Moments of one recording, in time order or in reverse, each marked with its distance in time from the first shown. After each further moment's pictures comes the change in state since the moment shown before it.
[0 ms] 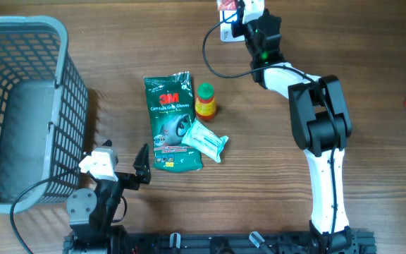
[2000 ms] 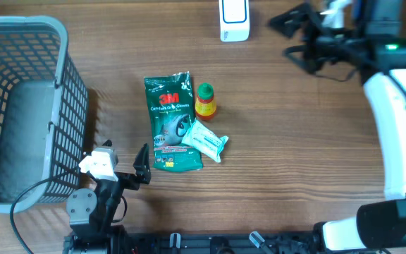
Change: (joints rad) left arm 0.000 0.000 0.000 0.000 0.000 0.000; right arm -0.211 -0.835 0.010 -1.632 -0.704 0.812
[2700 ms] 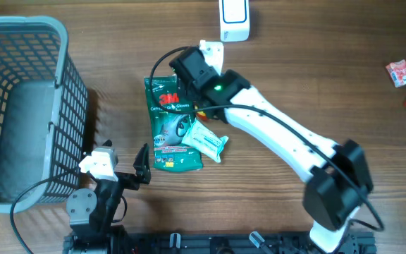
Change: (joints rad) left arm 0.000 0.000 0.000 0.000 0.000 0.000; right arm 0.702 0.306 -0.019 0.091 1.168 -0.082
